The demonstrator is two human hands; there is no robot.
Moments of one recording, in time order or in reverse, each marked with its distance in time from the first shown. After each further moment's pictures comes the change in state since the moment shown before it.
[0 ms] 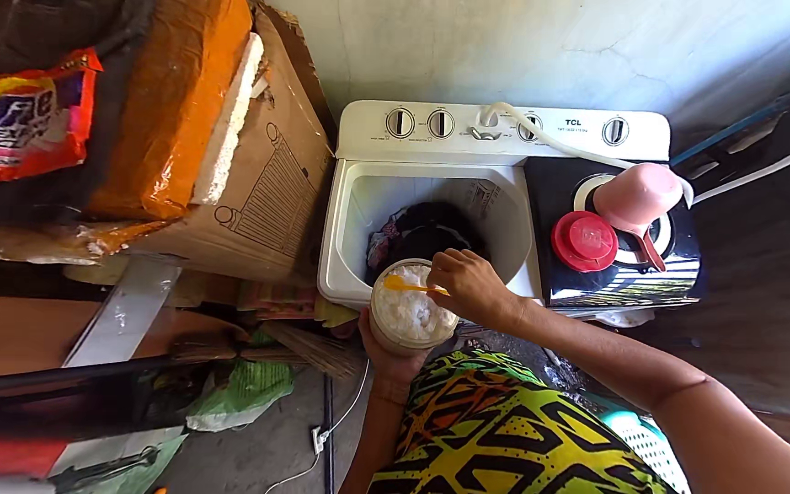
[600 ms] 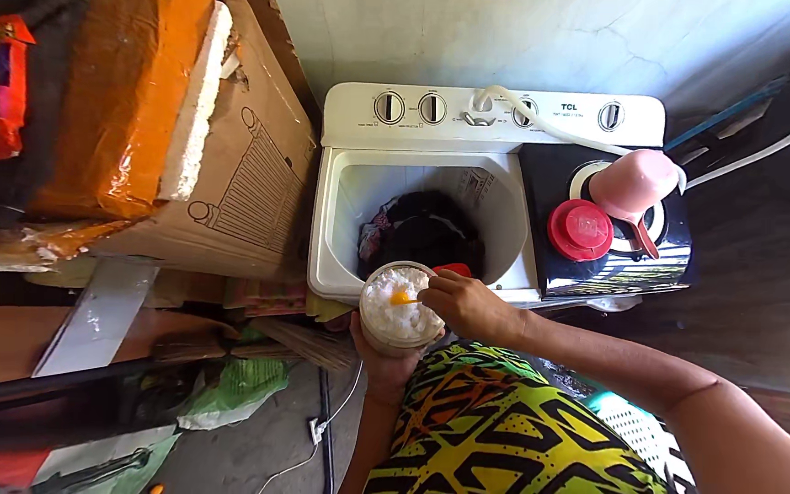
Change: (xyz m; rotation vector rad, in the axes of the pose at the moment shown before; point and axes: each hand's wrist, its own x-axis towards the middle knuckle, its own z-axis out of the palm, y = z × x) left_hand -0.008 0.000 -0.011 -0.041 0.002 0.025; right_hand -0.026 -0.006 0.027 0.162 0.086 -0.130
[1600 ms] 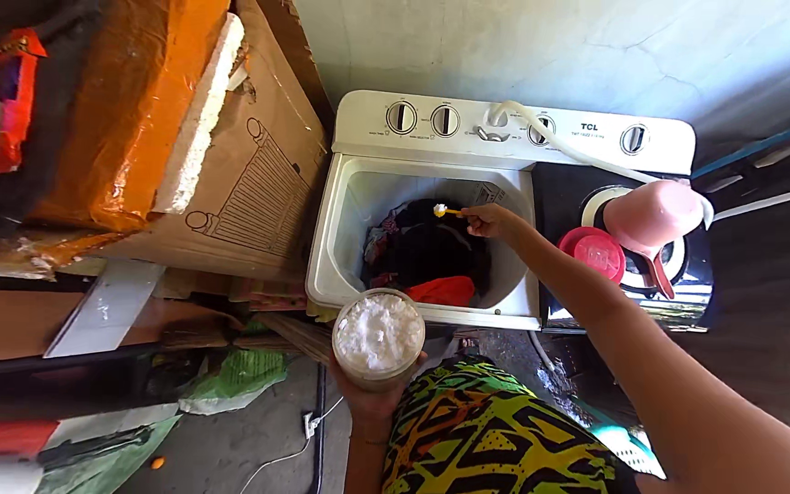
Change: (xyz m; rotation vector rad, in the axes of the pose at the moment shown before) left_hand -0.008 -0.008 -0.025 -0.098 -0.016 0.142; right_hand 0.074 0.275 -0.005 1.238 0.088 1.281
